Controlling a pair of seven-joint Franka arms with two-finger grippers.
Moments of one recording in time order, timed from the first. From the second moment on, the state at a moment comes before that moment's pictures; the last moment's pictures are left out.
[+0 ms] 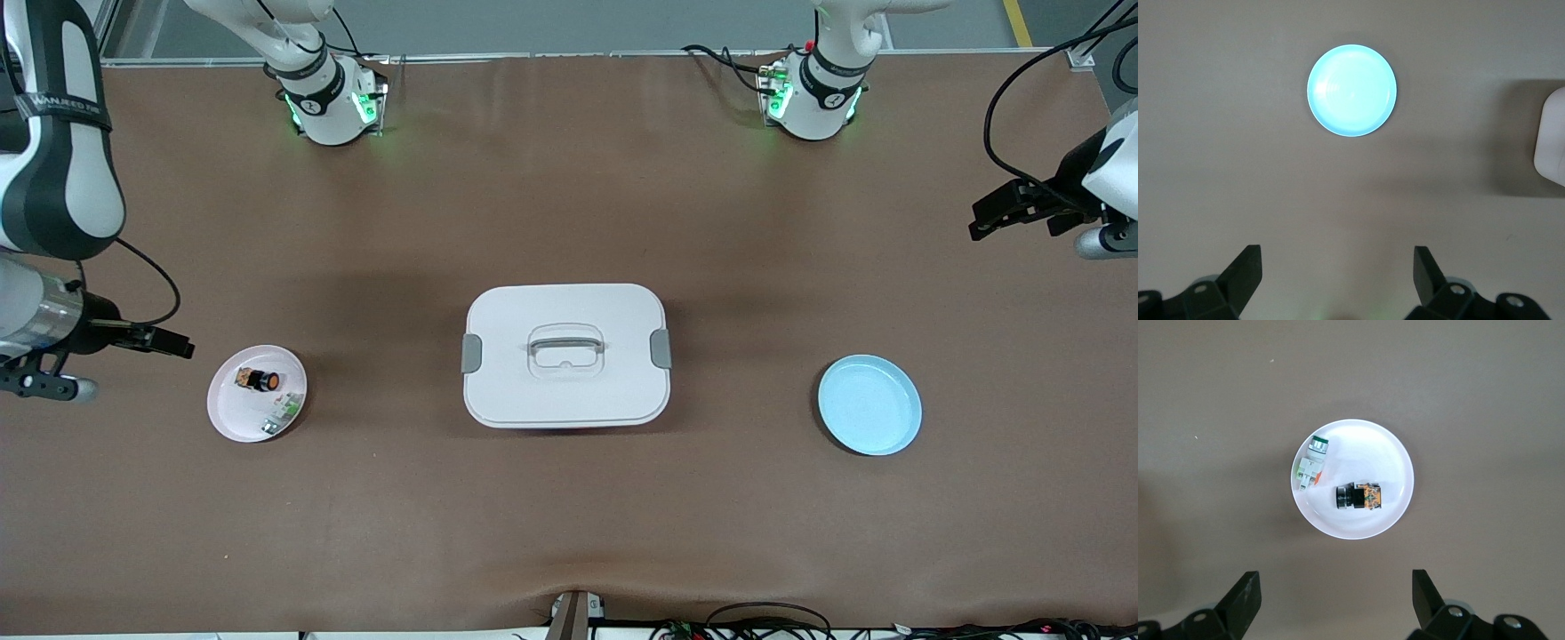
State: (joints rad) left arm -0.02 -0.04 0.01 -1.65 0.01 1.57 -0.06; right arm -0.10 0.27 -0.01 -1.71 0.04 1.91 0.07
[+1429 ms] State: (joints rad) left arm -0.03 -0.03 0.01 -1.64 0.01 1.57 -0.06; right arm -0.11 0.43 -0.01 -2.05 0.06 2.52 0.07
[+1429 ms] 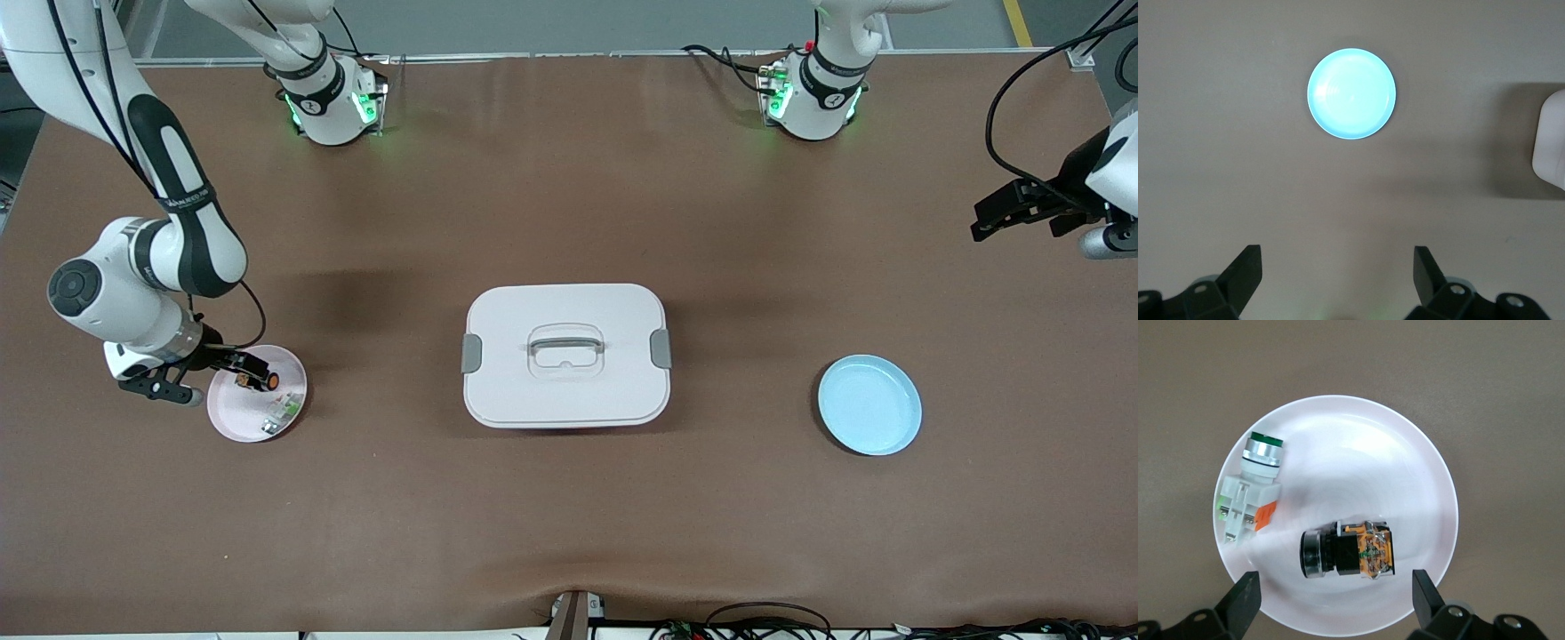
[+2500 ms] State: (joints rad) left arm -0.03 -0.03 0.01 -1.64 0.01 1.57 -0.06; right arm -0.11 0.54 -0.01 -2.02 0.06 2.56 0.07
